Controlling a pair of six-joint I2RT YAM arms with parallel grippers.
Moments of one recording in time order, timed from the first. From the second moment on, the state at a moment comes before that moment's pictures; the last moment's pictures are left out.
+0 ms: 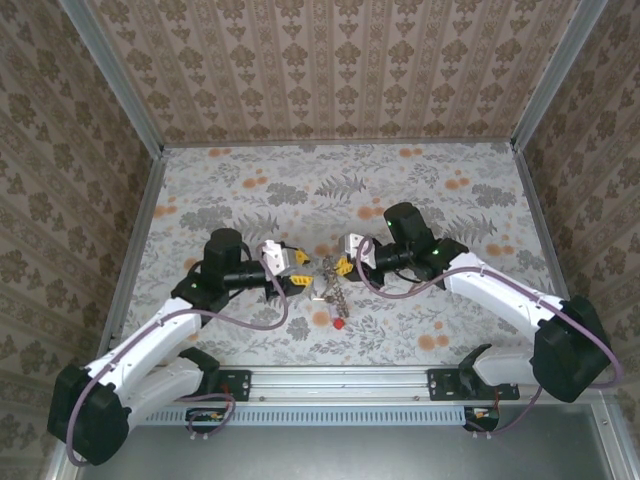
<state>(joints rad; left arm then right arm) -0.56 0.93 0.55 -0.03 0.80 0.44 0.59 1.29 0.88 -0.31 -0.71 -0.67</state>
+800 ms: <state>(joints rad) -0.66 1.19 0.66 0.07 0.87 0.45 0.62 1.26 1.00 -0.57 -0.61 -0.89</state>
